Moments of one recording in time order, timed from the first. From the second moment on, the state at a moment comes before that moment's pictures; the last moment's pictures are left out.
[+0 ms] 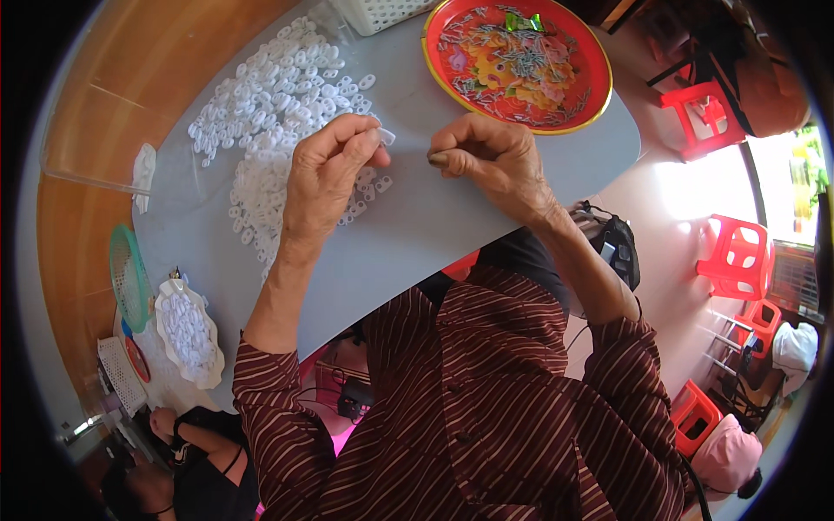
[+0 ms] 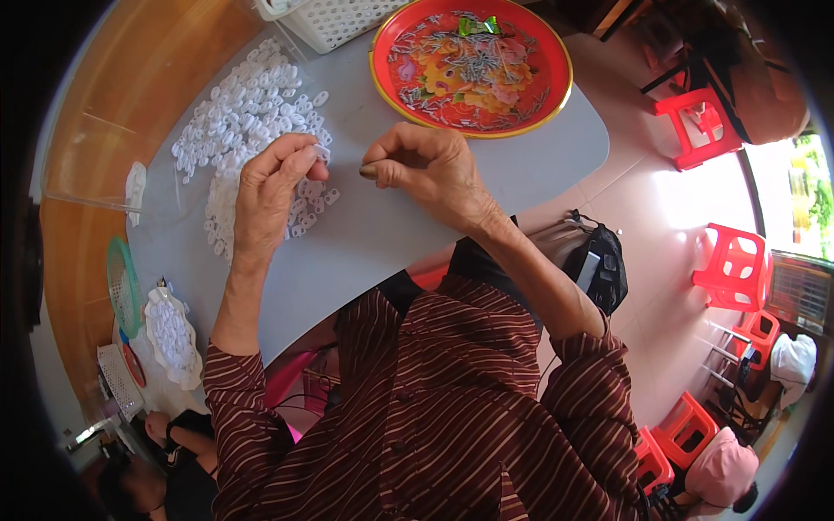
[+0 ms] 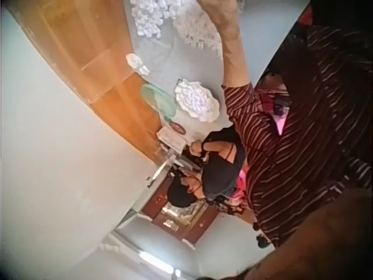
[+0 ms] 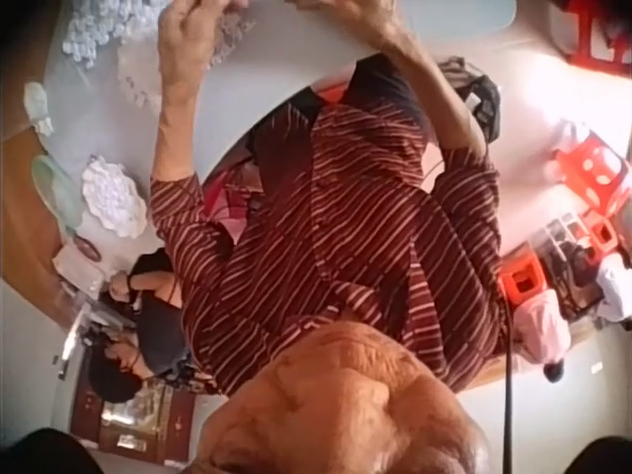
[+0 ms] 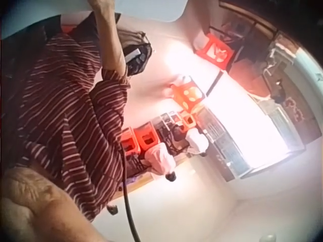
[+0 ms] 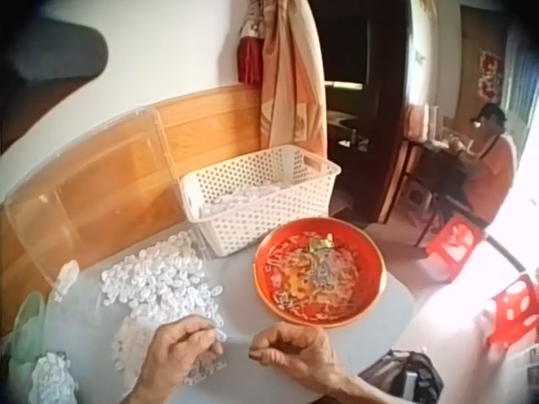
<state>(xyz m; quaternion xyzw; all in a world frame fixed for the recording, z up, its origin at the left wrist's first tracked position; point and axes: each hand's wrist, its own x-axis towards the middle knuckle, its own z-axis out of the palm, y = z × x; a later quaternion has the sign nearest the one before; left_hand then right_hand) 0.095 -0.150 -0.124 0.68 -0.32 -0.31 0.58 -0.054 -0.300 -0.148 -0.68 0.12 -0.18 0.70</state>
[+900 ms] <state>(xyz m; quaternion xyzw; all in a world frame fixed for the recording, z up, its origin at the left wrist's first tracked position) 0.056 -0.166 -0.115 0.71 -0.47 -0.24 0.47 -0.057 -0.301 -0.147 -0.66 0.11 -0.21 0.71</state>
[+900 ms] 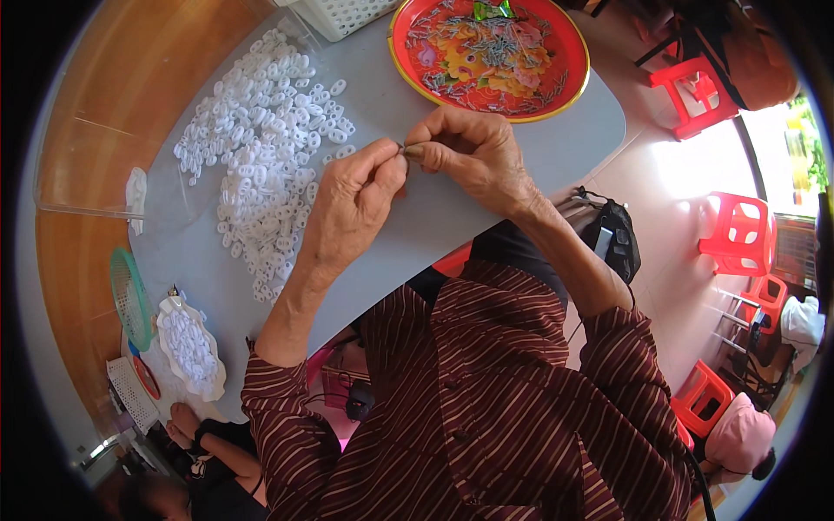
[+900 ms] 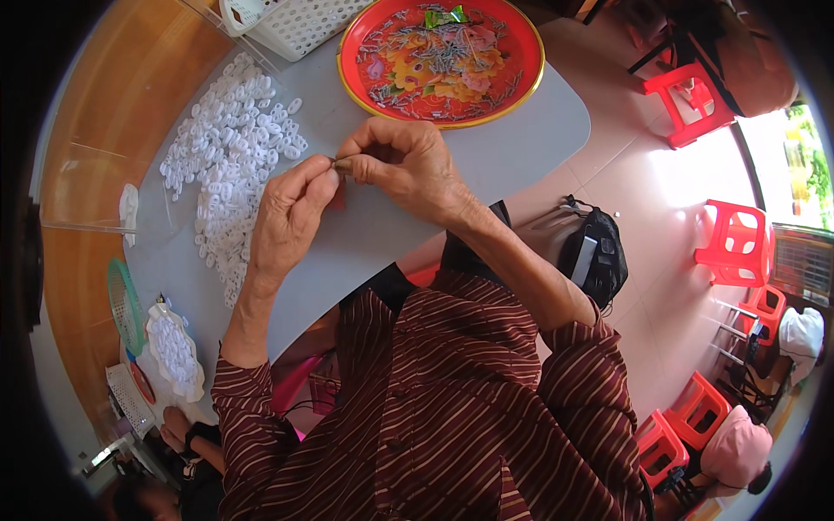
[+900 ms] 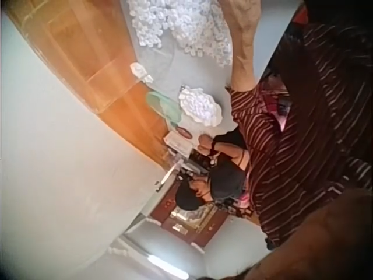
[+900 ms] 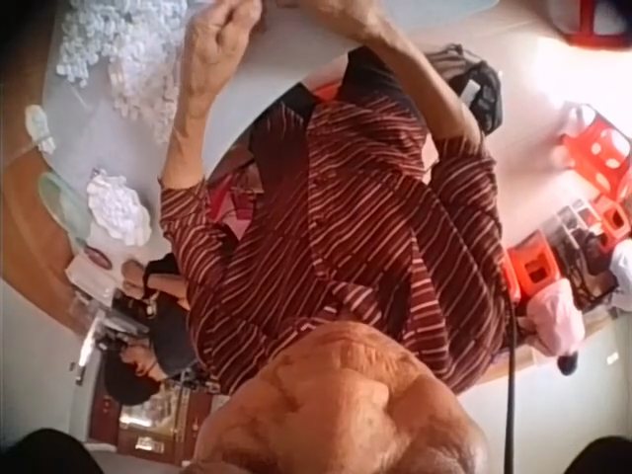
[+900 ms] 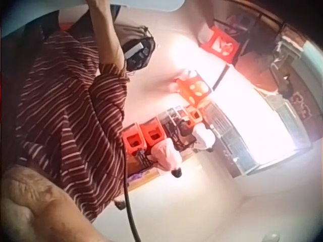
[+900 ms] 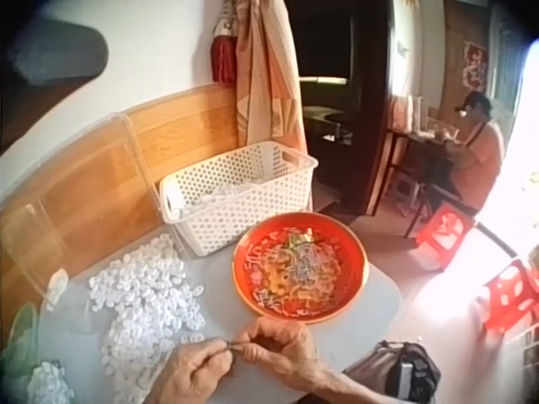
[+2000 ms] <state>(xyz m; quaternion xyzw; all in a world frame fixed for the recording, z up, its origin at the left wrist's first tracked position) 0.056 -0.163 -0.125 0.66 -0.38 -0.34 0.55 -0.062 -0.292 -0.152 -0.59 0.09 -0.26 0.76</state>
